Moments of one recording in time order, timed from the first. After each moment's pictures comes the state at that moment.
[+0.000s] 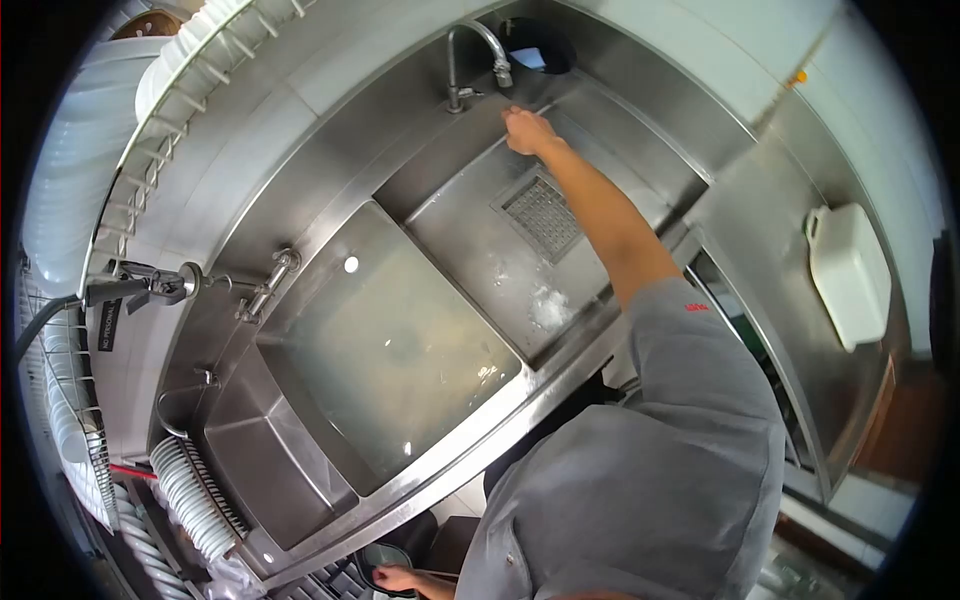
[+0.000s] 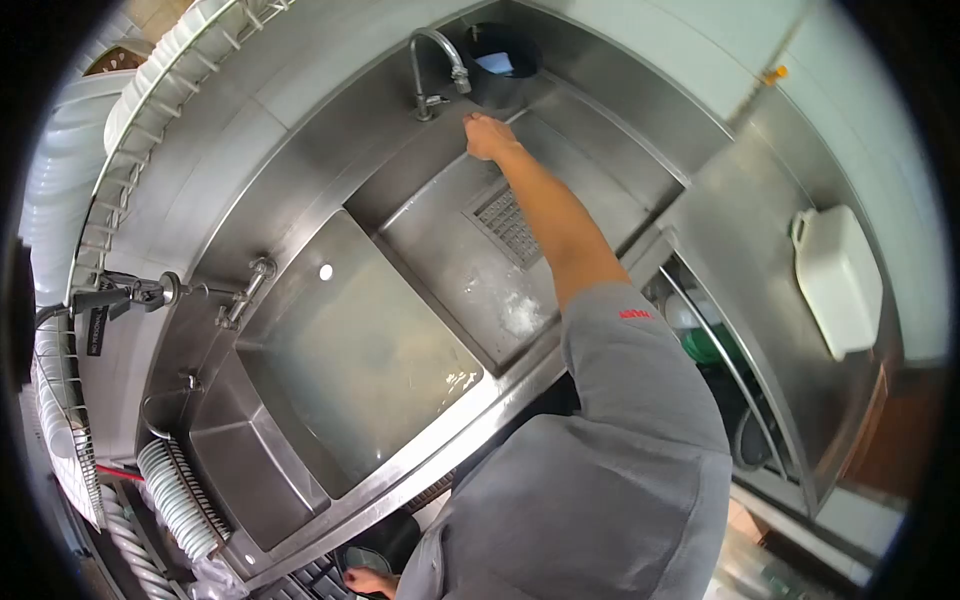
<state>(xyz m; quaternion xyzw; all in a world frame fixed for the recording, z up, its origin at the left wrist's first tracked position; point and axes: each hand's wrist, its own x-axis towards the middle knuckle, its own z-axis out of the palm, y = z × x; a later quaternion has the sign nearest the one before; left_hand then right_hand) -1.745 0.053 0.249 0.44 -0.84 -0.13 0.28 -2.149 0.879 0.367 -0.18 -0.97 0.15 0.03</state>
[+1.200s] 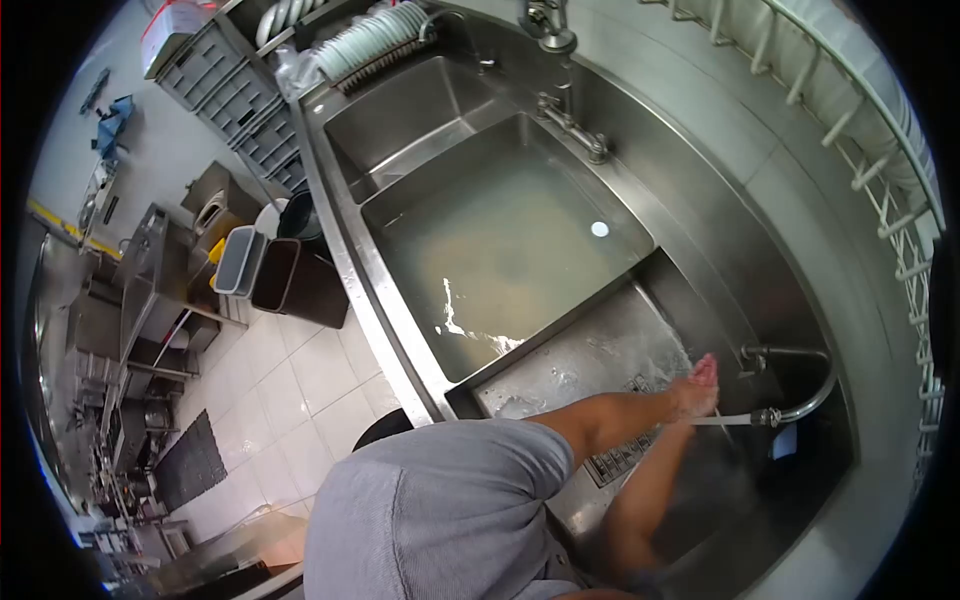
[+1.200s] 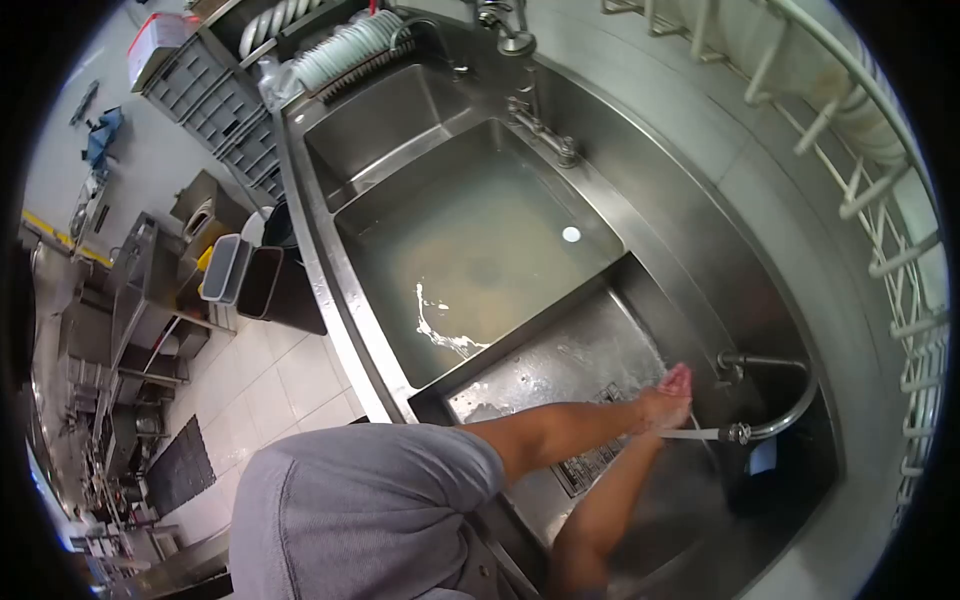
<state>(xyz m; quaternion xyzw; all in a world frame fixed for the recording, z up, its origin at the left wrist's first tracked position) -2.263 0.898 0.184 0.22 -0.31 -0.92 0.01 -2.266 0.912 0.199 -0.15 -0.34 0.92 -0.14</state>
